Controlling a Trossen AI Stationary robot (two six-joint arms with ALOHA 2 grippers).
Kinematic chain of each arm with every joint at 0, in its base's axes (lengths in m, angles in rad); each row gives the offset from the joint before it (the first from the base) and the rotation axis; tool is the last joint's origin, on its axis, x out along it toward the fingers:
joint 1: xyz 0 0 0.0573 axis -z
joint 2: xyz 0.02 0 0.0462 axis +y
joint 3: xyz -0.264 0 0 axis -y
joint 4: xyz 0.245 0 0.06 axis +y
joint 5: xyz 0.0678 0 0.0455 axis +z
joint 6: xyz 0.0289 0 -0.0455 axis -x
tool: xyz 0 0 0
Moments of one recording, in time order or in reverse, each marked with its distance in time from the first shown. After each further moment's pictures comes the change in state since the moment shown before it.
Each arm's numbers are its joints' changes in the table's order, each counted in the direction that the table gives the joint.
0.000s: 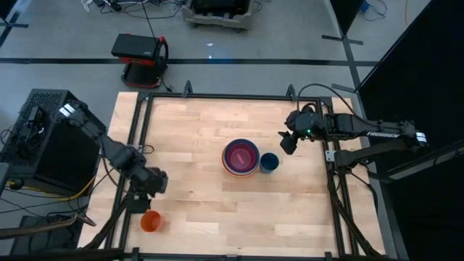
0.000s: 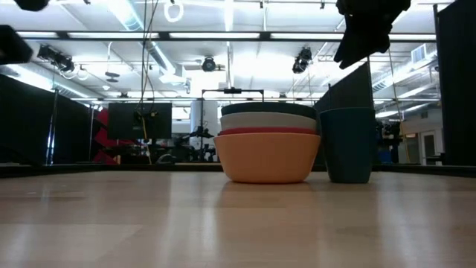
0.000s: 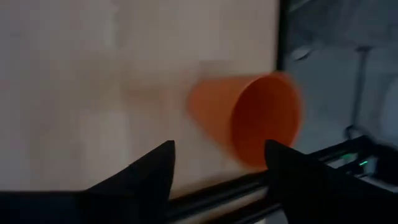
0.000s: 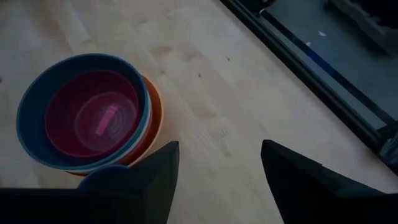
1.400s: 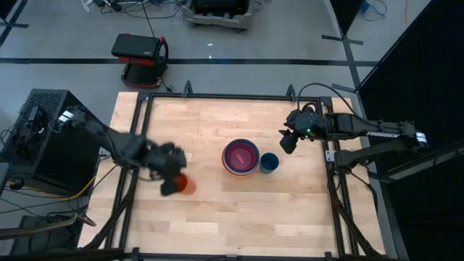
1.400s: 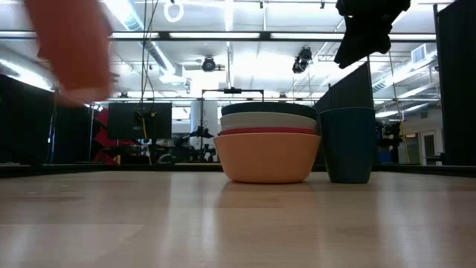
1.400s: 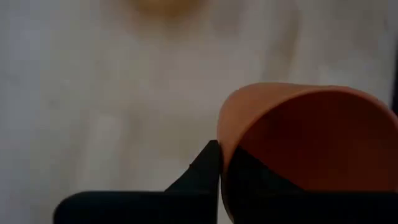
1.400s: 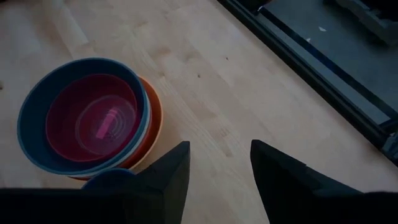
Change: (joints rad) left arm -0.265 0.130 0.184 0.067 0.294 -0.079; right arm 0.010 0.000 0.001 0.000 0.006 -0.028
